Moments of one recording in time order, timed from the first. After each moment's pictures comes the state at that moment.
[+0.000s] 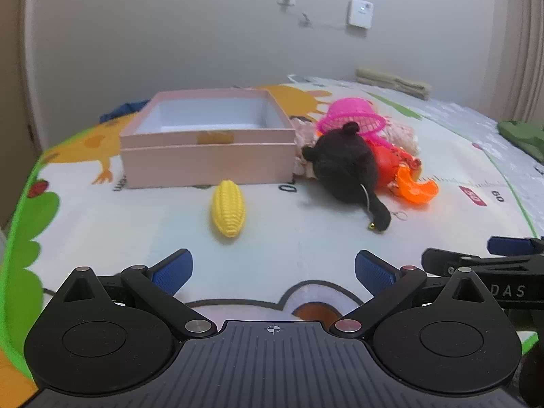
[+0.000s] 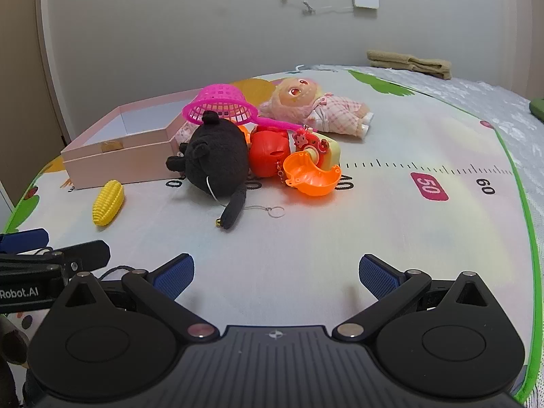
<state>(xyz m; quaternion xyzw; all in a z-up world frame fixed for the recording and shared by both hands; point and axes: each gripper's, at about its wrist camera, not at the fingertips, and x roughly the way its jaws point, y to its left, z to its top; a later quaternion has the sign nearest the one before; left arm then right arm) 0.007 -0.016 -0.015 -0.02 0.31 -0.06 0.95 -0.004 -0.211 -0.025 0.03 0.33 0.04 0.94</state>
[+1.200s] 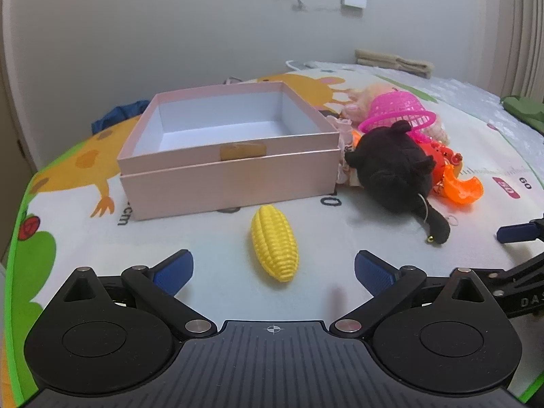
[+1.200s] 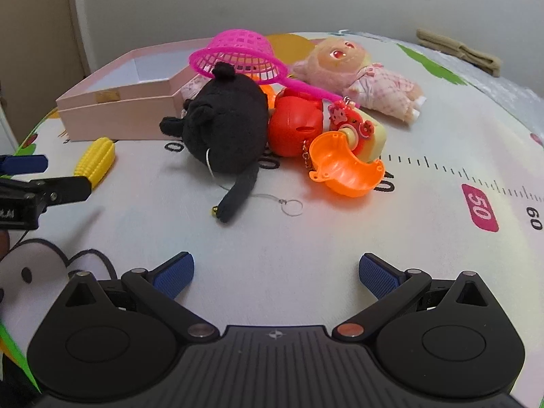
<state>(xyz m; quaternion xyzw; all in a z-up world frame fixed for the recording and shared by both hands) 0.069 0.016 -0.021 0.02 0.33 -0.07 0.94 0.058 -0.207 -0.045 -0.04 0.40 0.11 0.91</state>
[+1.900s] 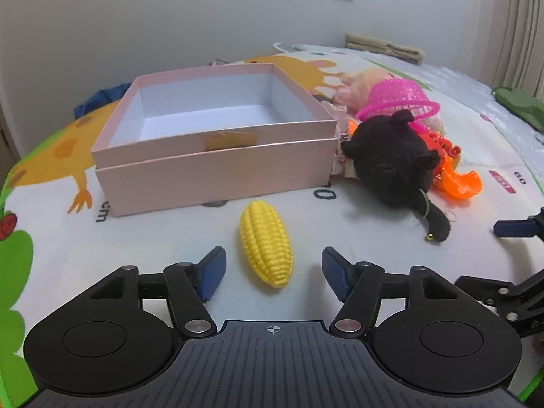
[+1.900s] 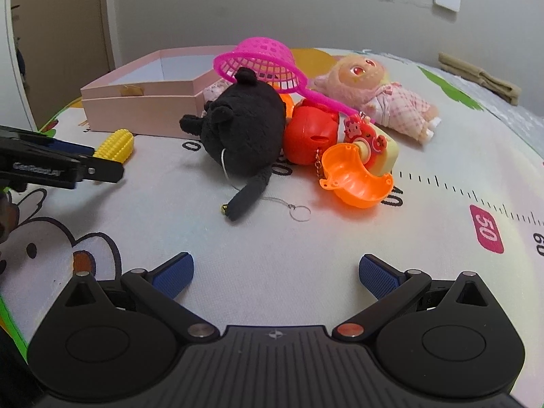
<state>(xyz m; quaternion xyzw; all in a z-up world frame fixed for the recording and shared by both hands) 0.092 0.017 -0.028 0.02 0.36 -0.10 0.93 0.051 -0.210 -0.047 -0.06 0.37 0.15 0.92</state>
